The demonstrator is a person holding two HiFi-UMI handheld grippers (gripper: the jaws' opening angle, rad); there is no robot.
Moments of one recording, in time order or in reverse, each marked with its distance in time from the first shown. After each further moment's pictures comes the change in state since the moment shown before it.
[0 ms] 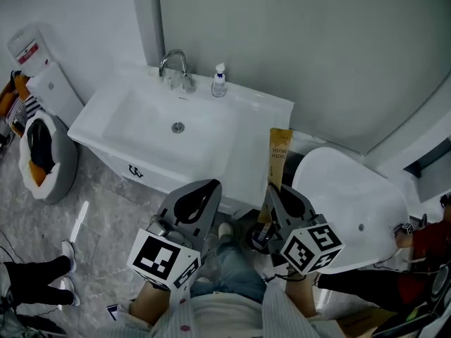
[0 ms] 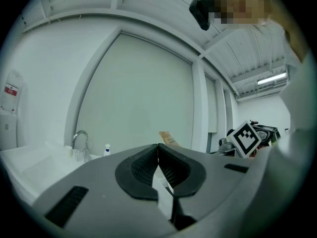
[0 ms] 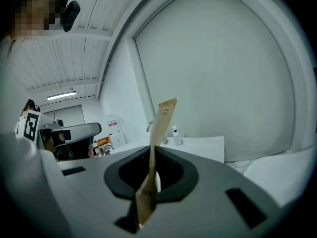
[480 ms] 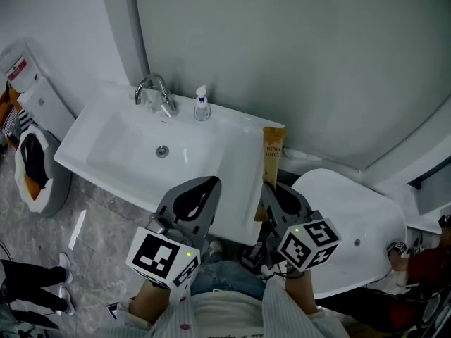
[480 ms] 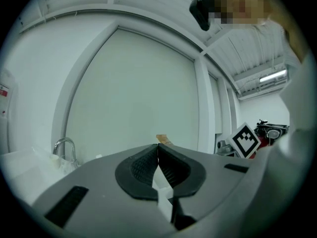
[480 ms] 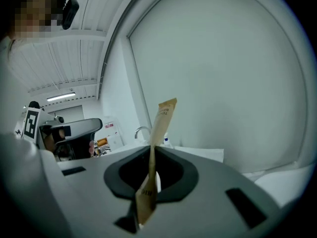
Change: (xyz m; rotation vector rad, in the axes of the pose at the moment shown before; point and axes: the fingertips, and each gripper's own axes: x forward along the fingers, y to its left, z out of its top) left arm 0.142 0.030 0.025 0.016 -0.009 0.003; right arm 0.080 -0.103 0.059 -0.001 0.016 0.028
